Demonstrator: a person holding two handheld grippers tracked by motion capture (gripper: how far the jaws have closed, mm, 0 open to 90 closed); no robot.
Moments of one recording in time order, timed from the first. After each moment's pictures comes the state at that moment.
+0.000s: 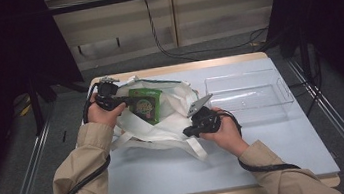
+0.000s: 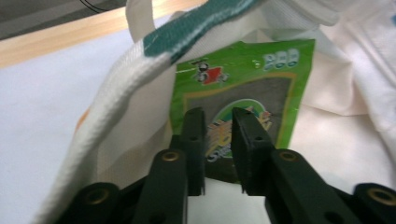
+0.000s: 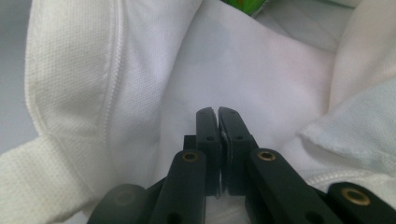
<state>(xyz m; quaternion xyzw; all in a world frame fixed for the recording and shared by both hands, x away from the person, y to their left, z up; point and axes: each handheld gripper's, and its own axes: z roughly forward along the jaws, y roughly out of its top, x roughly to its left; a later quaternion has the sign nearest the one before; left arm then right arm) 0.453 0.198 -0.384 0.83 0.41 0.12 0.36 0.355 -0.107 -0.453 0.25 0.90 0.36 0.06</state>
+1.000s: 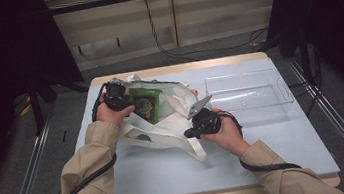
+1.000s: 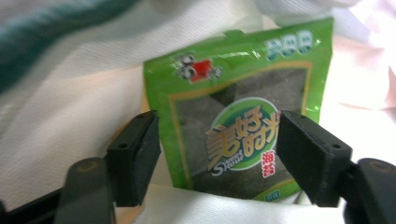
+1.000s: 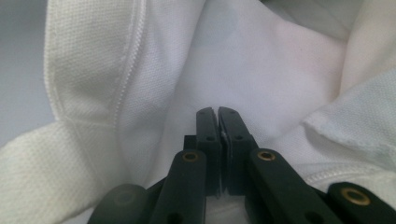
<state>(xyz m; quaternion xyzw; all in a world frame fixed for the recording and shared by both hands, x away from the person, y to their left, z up) 0.465 0.180 -0.408 0.84 0.40 0.13 0.36 0.355 -0.107 -0.457 0.24 0.90 0.36 0.05</state>
